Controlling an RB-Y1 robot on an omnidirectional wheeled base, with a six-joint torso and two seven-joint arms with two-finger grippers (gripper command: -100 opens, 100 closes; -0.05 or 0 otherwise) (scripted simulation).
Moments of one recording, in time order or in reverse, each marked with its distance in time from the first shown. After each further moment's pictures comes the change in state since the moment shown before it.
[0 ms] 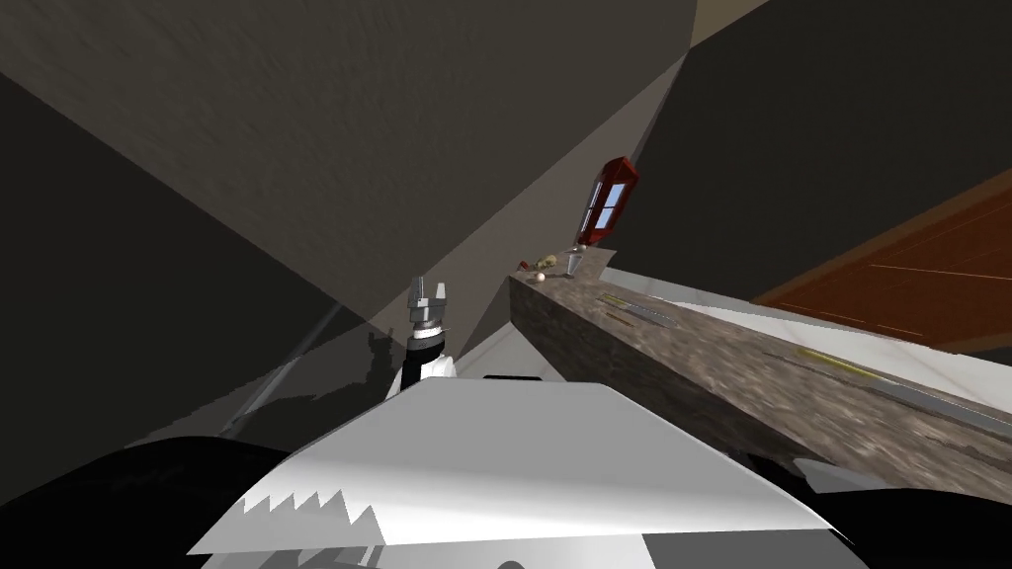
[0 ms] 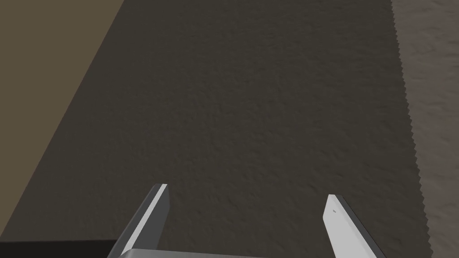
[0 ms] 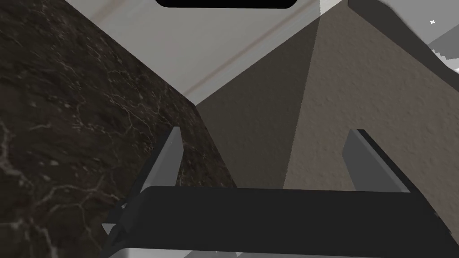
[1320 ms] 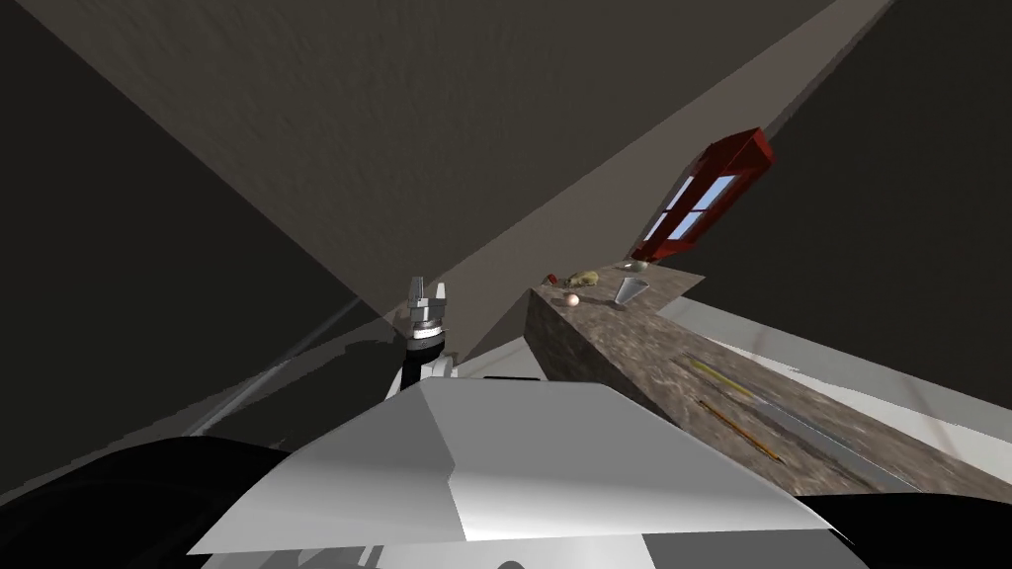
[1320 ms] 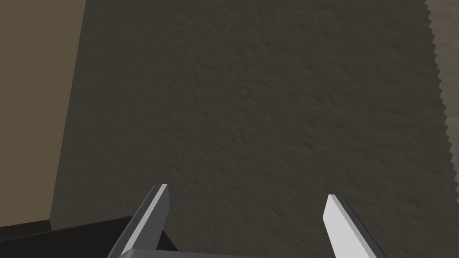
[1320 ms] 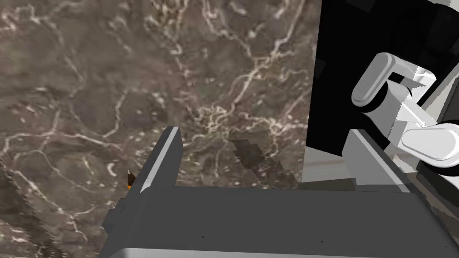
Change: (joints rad) left arm 0.000 0.000 0.000 0.000 0.000 0.000 0.000; right arm -0.067 -0.293 0.228 0.338 0.147 -0.058 0.007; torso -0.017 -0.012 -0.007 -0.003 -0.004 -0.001
